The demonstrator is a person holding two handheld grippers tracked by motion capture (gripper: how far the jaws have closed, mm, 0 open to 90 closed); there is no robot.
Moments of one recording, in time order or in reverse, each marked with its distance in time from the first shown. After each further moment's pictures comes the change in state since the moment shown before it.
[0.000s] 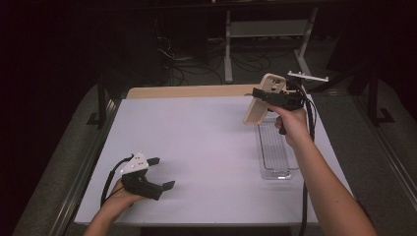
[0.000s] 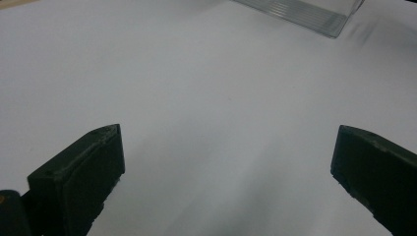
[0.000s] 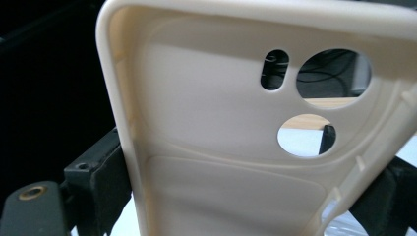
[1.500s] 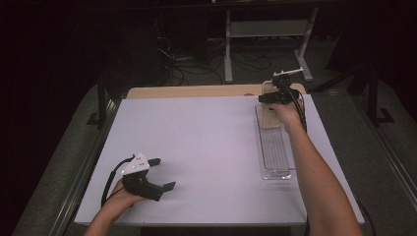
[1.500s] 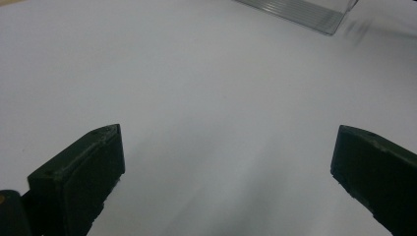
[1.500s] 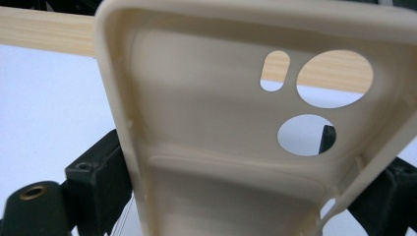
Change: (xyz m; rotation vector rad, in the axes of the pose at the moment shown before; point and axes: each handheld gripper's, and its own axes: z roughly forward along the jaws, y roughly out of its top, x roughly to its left) left arm -0.002 -0.001 0.002 0.001 -0.009 -0.005; right arm -0.050 0.004 0.069 0.321 -0.454 -0.131
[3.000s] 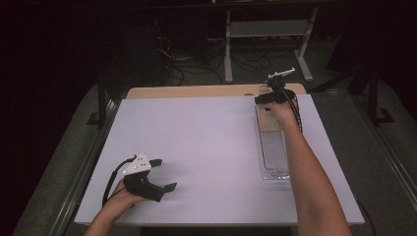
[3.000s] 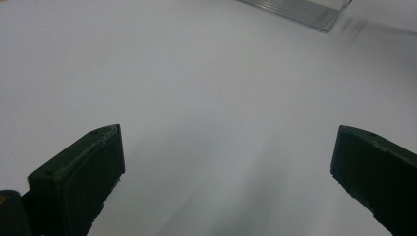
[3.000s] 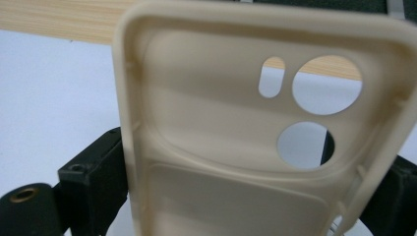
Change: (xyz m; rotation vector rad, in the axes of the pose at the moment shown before) left arm -0.001 -0.001 0.003 0.001 -0.016 0.005; right arm 0.001 0.003 0.031 0.071 -0.017 -0.005
